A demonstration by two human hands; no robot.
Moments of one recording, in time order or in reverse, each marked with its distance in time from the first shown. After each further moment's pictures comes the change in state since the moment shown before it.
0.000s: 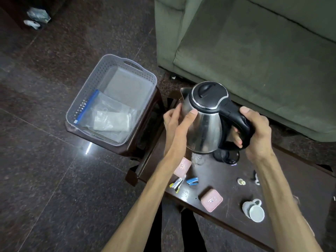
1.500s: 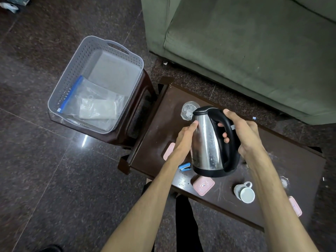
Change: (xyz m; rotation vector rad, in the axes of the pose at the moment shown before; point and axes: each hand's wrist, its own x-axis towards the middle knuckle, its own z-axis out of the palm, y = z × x) left_hand 0.000 -0.118 0.039 0.092 -0.173 -0.560; right_hand -0.007 0.044 -0.035 -0.068 0.291 0.485
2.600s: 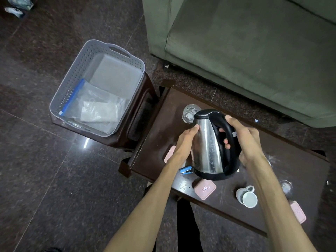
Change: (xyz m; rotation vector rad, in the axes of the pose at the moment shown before) left_hand 0.007 -0.004 -0.005 -0.008 -0.060 0.053; right_hand 0.007 0.017 -0.007 -0.009 -0.024 -0.044
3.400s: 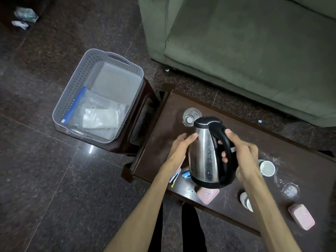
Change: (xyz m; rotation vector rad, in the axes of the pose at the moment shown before) left_hand -0.019 0.006 -0.016 0.043 0.032 -0.051; right_hand -0.016 0.033 -0.006 0.109 0.002 -0.064
